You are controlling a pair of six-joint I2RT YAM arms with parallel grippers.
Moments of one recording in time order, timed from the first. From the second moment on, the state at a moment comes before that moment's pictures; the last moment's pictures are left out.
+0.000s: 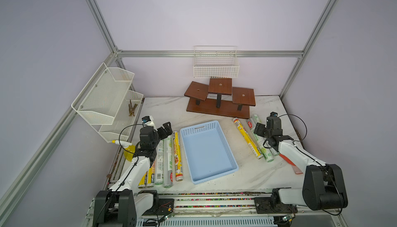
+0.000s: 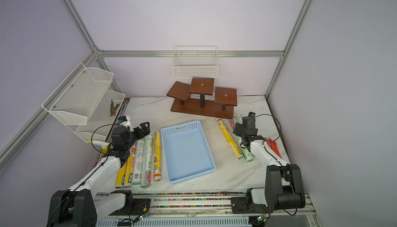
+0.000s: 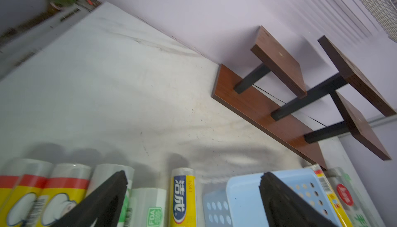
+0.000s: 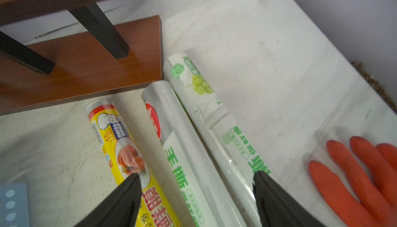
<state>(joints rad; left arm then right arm) 0.01 1.14 0.55 0.20 0.16 -0.53 0.03 1.38 0.80 -0.16 0.16 0.32</state>
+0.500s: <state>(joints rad) -0.21 1.16 0.56 0.03 0.35 -0.60 0.18 1.63 0.93 -0.30 -0.01 0.22</state>
